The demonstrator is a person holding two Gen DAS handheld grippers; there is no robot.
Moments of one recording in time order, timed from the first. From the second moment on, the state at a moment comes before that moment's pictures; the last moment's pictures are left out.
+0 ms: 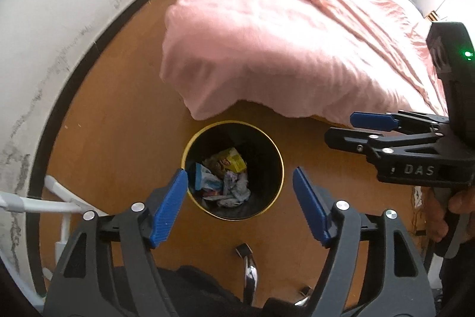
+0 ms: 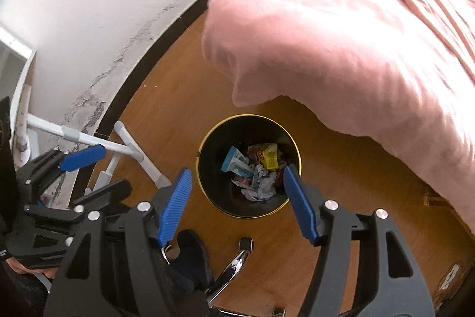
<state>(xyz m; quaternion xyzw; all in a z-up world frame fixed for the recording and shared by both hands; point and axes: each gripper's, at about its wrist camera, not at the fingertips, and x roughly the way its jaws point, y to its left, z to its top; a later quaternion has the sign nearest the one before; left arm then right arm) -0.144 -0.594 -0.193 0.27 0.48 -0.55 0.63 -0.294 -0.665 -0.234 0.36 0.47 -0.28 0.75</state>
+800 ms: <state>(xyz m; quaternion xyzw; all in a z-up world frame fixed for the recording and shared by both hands) 0.066 -0.145 -0.014 0.12 0.46 -0.23 0.85 0.044 -0.327 -0.056 0.00 0.47 0.14 0.87</state>
